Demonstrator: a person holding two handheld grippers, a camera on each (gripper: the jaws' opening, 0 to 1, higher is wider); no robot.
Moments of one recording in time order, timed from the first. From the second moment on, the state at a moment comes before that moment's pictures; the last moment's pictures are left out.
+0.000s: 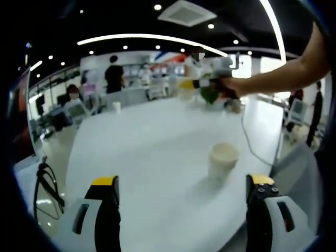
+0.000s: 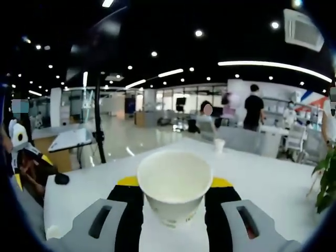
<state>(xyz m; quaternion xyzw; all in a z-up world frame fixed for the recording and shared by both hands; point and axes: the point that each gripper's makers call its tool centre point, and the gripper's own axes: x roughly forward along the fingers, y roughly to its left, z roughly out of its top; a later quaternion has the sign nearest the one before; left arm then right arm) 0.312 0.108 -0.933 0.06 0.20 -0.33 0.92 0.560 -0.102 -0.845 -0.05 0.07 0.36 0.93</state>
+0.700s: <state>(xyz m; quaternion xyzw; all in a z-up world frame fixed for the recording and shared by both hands) 0.308 0.102 -0.927 0.06 0.19 -0.35 0.92 0.497 -0.090 -0.825 -0.05 0.05 0.37 0.93</state>
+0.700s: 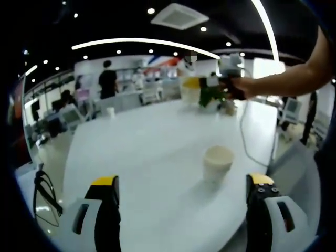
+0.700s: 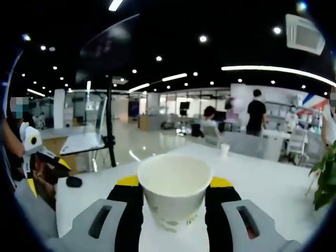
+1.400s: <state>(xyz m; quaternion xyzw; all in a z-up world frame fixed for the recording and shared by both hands) 0.291 0.105 -0.931 0.05 0.19 -0.35 0.92 0.459 -0.068 -0.810 -0.04 0.04 0.40 0.91</state>
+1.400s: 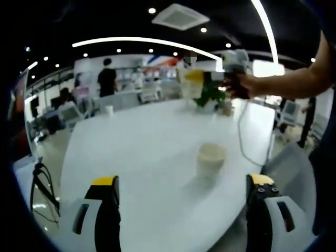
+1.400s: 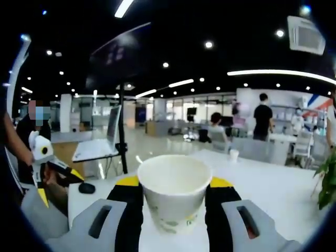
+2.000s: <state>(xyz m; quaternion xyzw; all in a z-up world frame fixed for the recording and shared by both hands) 0.286 0.108 -0.933 0.06 0.19 -0.36 0.91 0.432 -0.052 -0.805 -0.03 0.04 0.42 0.91</state>
